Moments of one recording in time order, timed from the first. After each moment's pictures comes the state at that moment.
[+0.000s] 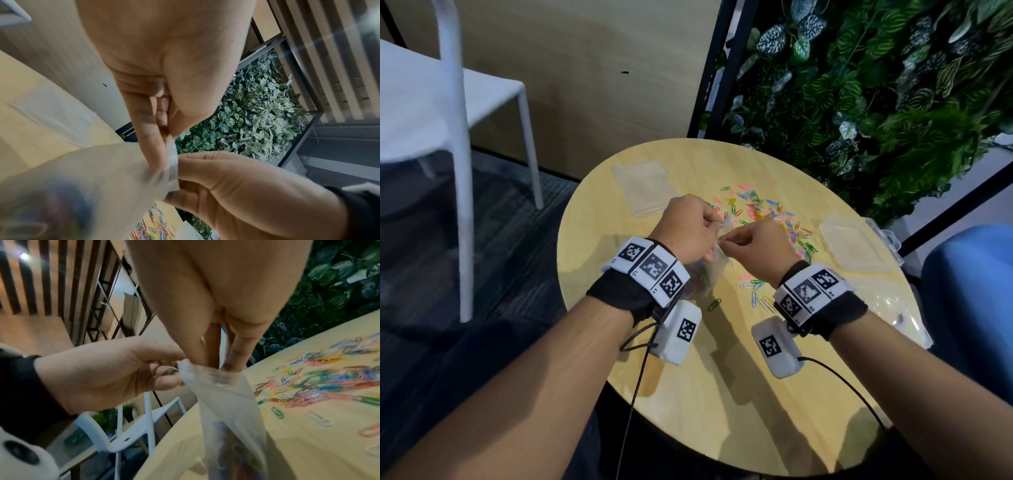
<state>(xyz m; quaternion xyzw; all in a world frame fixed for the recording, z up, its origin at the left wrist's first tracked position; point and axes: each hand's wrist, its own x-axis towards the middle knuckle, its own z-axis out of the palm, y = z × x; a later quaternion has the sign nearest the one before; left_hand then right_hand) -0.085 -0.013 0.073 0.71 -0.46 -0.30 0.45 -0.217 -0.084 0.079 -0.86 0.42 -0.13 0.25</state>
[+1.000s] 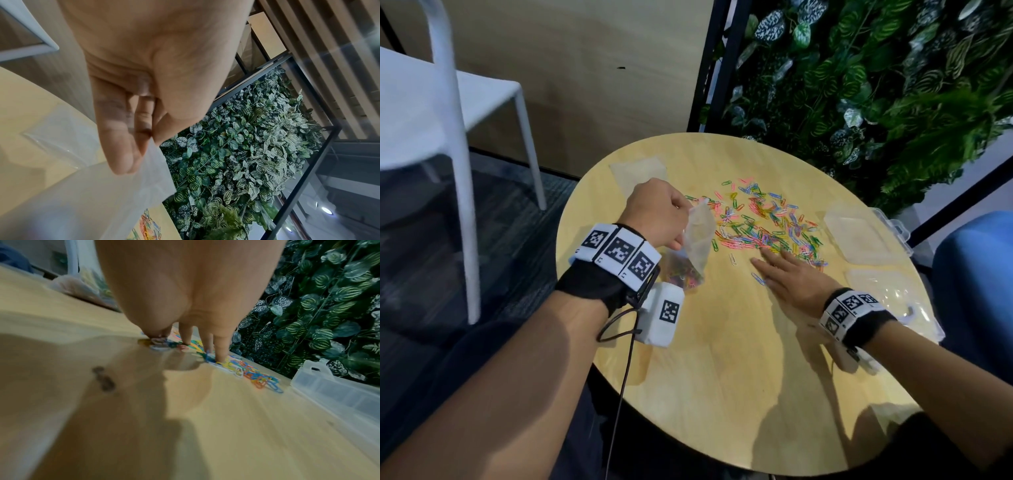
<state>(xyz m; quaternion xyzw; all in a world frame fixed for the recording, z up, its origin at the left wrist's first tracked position) -0.052 -0.010 0.074 0.76 -0.38 -0.29 0.43 -0.319 -0.166 -0.007 -0.94 0.29 0.20 -0.01</state>
